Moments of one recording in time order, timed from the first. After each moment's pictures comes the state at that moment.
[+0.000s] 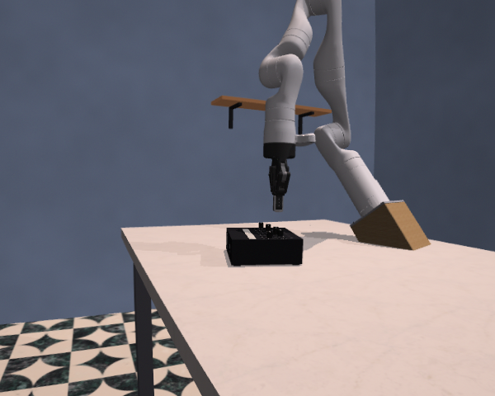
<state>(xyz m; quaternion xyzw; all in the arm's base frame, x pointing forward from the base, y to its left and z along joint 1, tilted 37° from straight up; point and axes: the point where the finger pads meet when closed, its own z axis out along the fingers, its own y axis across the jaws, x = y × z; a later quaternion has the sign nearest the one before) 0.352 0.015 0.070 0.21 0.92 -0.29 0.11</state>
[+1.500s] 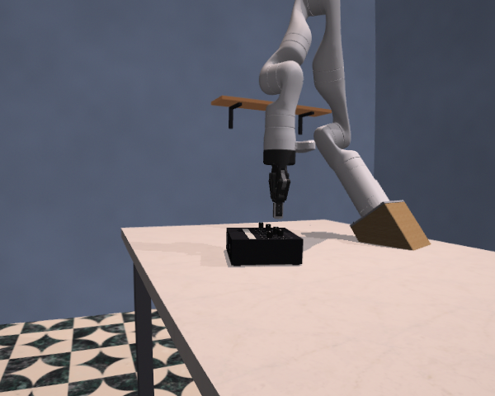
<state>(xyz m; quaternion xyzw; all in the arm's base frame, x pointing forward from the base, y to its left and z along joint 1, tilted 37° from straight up) 0.354 0.006 0.057 0.21 0.93 -0.29 0.12</state>
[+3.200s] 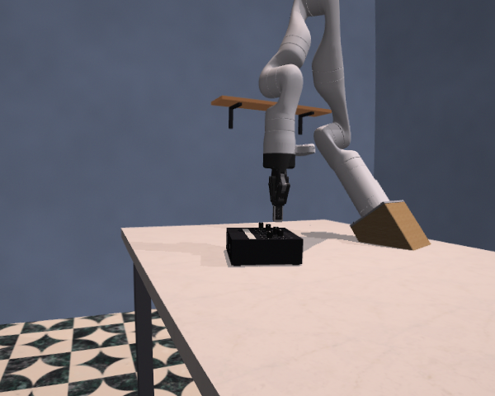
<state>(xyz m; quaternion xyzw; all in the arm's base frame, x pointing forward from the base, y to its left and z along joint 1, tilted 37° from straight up) 0.354 0.001 0.051 0.21 0.92 -0.29 0.11</state>
